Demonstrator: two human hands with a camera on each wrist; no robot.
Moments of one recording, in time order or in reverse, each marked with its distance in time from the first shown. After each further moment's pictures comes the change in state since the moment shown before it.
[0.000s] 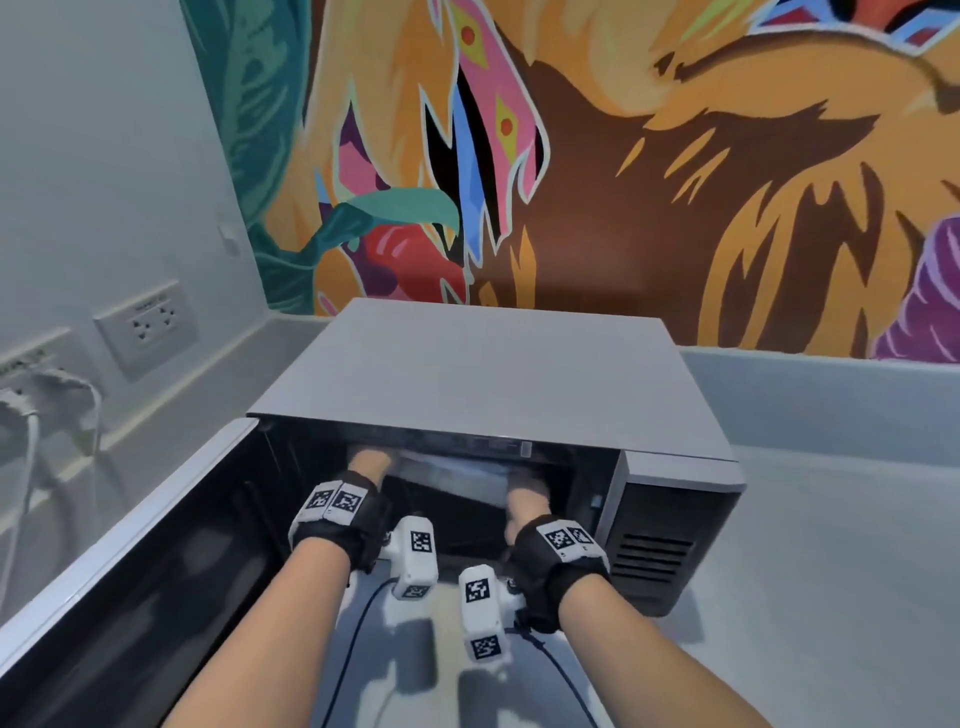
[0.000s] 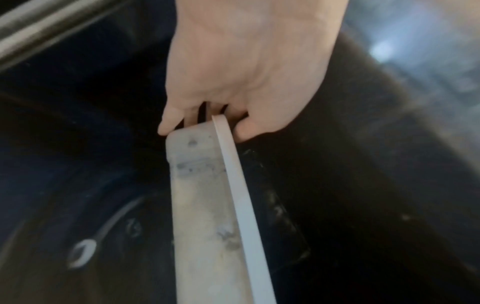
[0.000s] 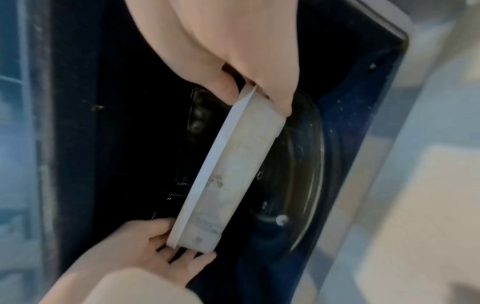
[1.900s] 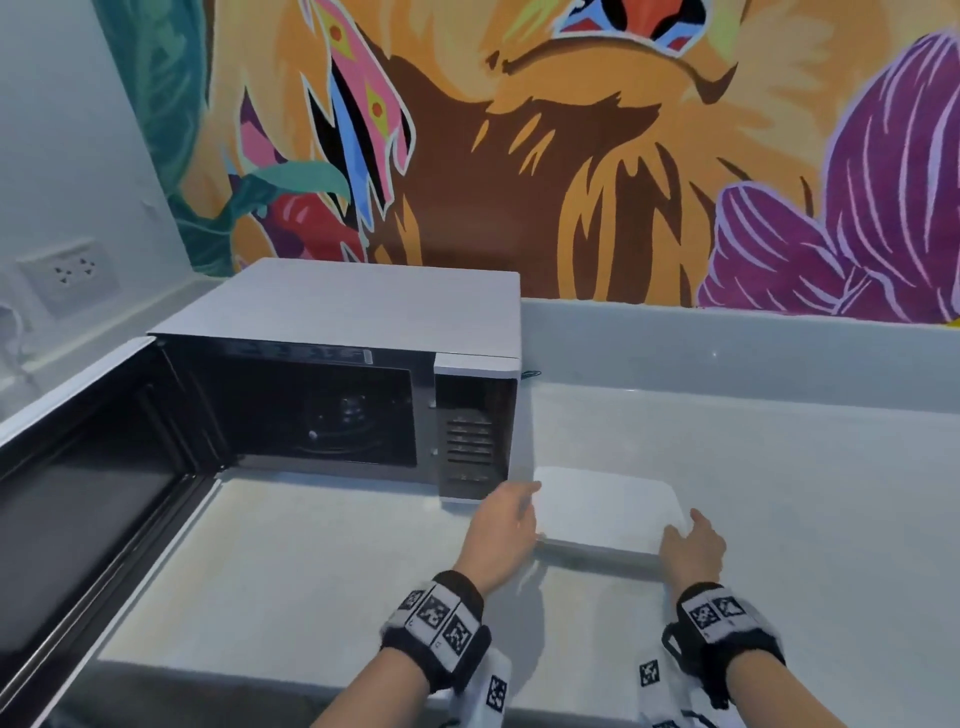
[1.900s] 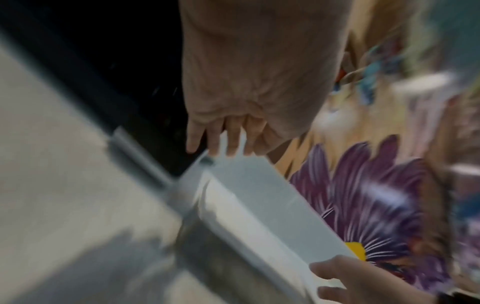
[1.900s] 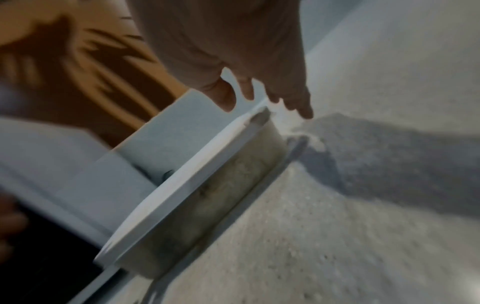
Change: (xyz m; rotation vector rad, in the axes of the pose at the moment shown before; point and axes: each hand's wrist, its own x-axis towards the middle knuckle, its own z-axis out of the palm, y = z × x) left_hand -0.278 0.005 0.257 0.153 -0.222 0.632; right_hand -0.010 0.147 -0.388 -0.249 0.585 -0.283
